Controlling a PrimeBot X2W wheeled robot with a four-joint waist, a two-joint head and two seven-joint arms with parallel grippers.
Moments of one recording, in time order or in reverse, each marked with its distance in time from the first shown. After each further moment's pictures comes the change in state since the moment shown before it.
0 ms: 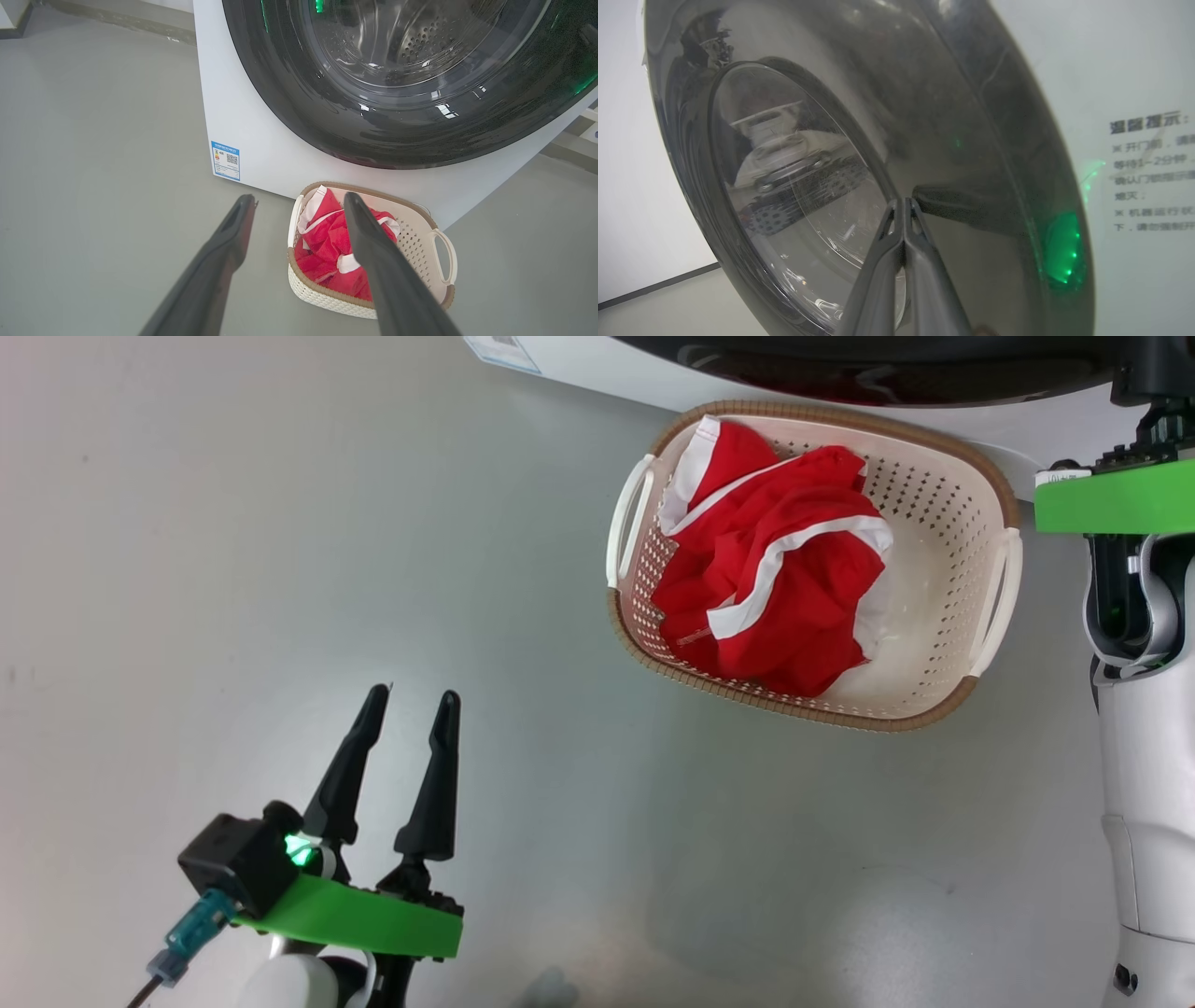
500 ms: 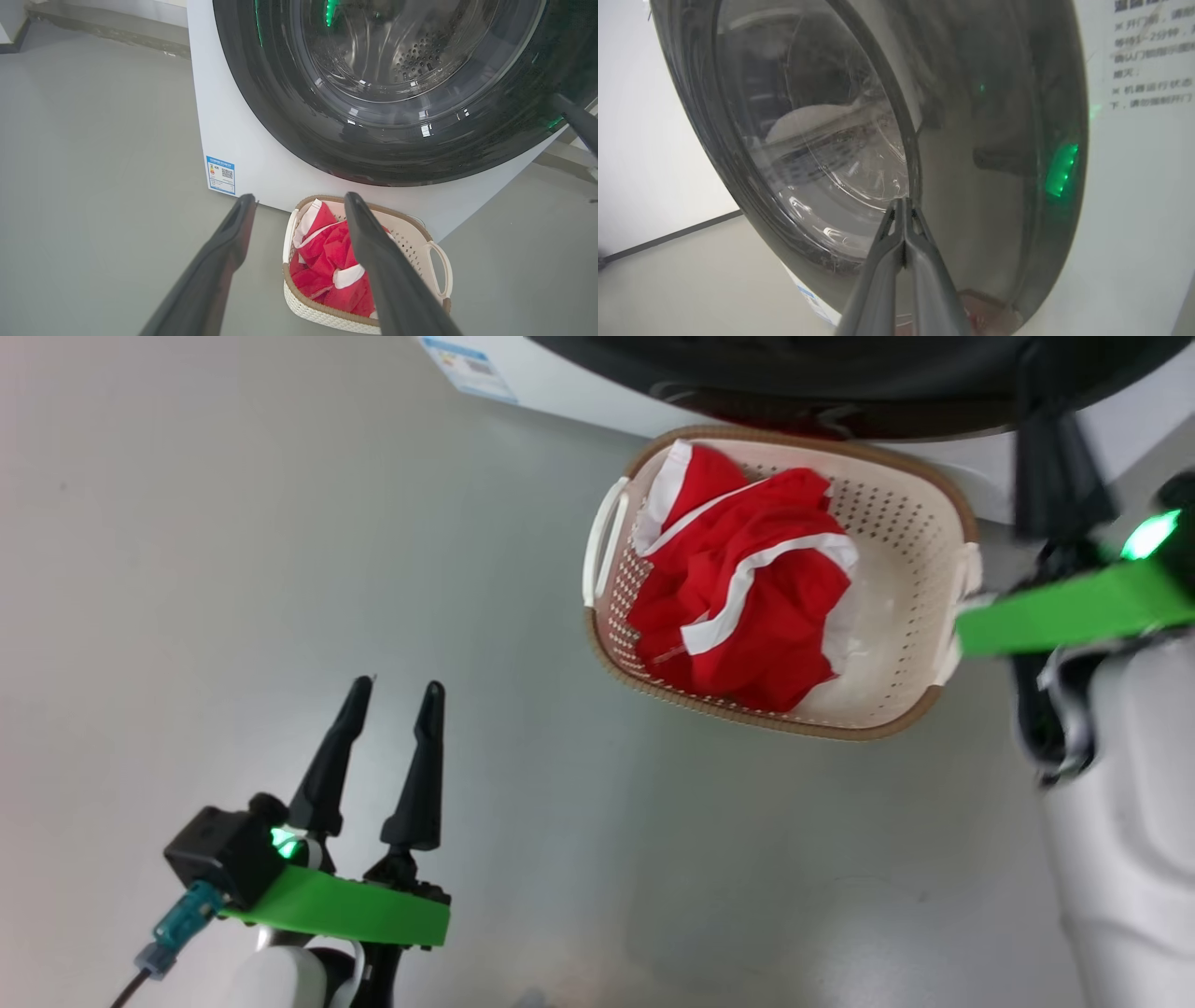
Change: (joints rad) left arm -0.014 -0.003 0.021 0.012 0.013 0.000 0.000; right arm 0.151 0.006 0.078 0.024 0.002 -0.002 0.000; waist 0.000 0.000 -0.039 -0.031
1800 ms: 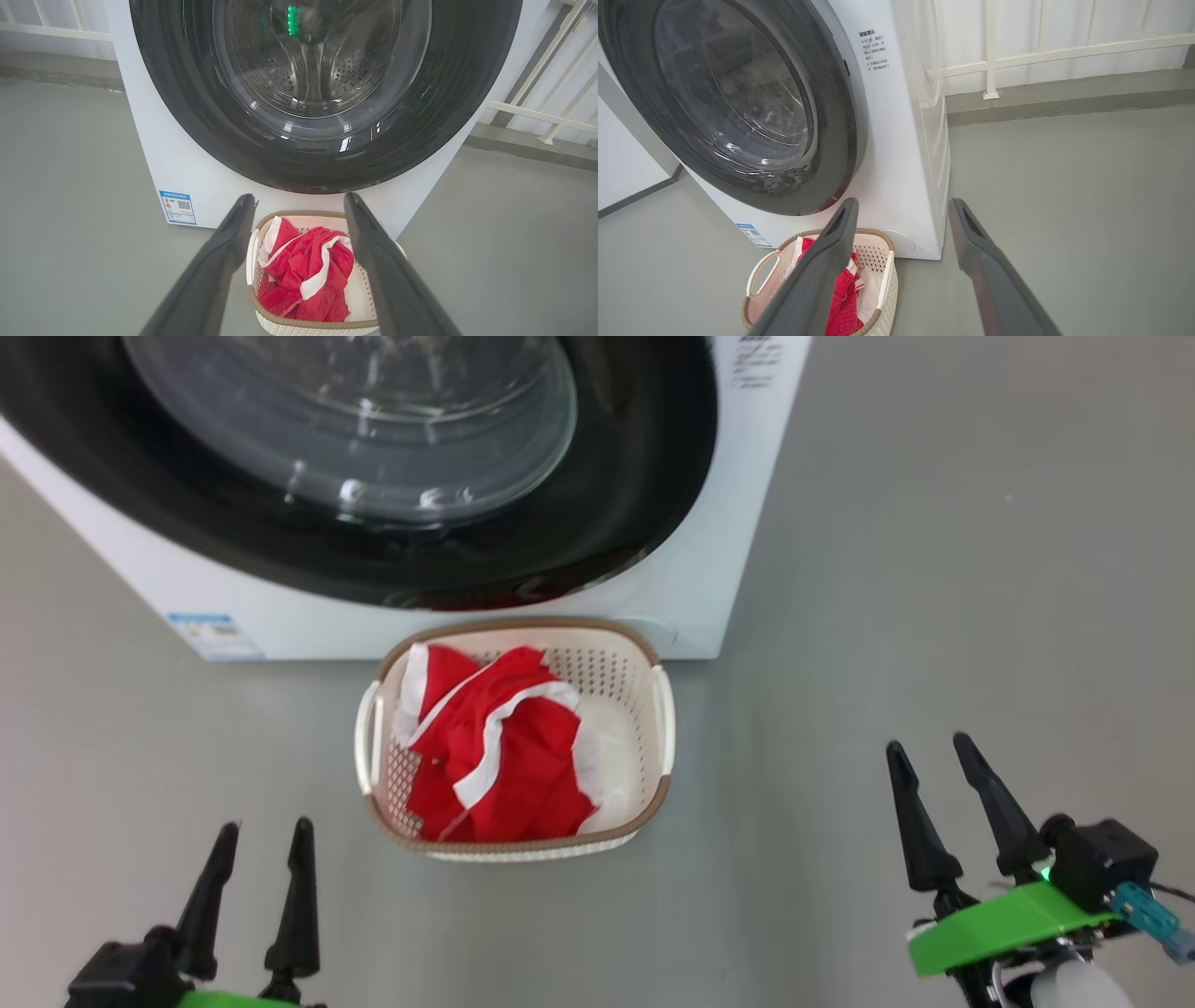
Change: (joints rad) left arm 0.219 0.053 0.204 0.022 0.122 0.000 0.000; right arm 0.540 0.030 0.061 -0.060 0.097 0.000 0.001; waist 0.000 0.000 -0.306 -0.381
